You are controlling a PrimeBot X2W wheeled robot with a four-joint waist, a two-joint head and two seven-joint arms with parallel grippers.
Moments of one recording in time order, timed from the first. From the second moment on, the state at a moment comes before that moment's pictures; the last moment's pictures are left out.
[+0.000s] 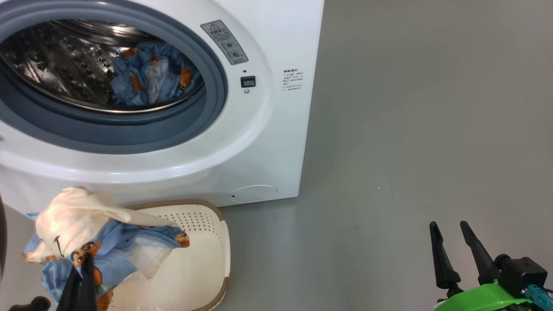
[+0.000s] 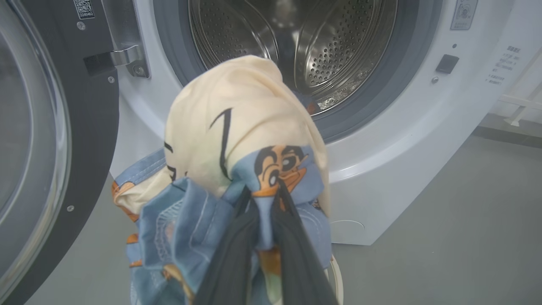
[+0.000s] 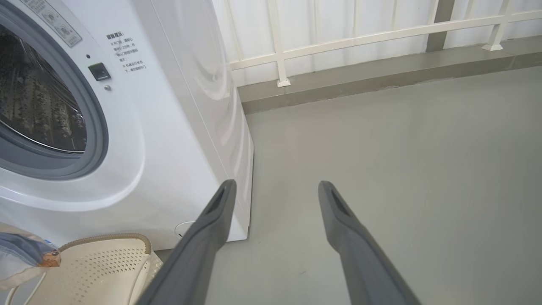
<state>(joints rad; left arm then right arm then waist) 0.08 0.11 0.10 0.14 -0.34 -0.13 -0.26 0.00 -0.06 -0.08 0.18 0.25 0.13 -0.26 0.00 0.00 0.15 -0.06</state>
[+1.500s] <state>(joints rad) -0.91 0.24 0.01 0.74 -0.40 -0.13 -0.26 -0.25 -0.05 0.09 0.19 0.24 0.13 -0.26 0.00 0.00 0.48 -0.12</state>
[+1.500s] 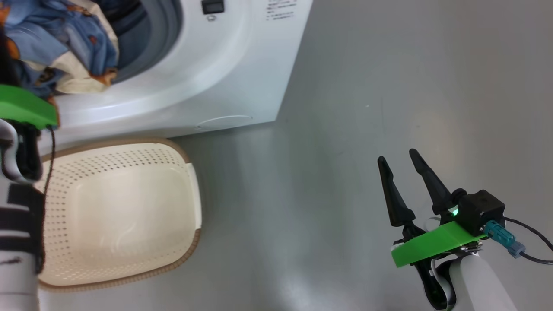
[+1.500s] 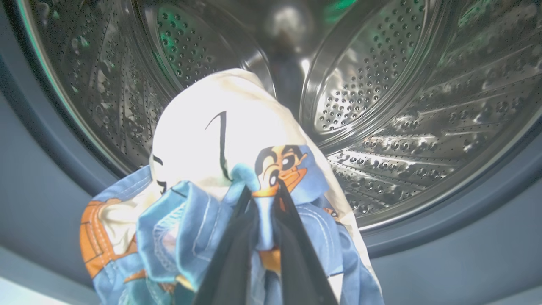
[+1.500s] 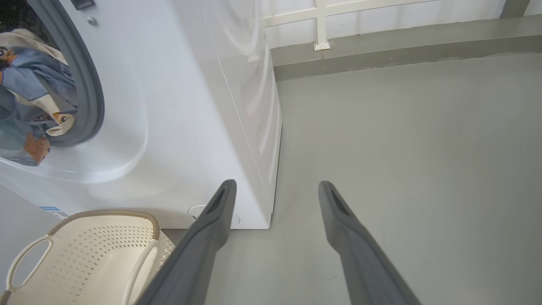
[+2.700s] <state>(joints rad) -0.96 0.24 0.04 0.72 -0.33 -0.13 -0.26 -0.28 -0.05 0.10 0.18 0.25 0.13 -0.26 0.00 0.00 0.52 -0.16</state>
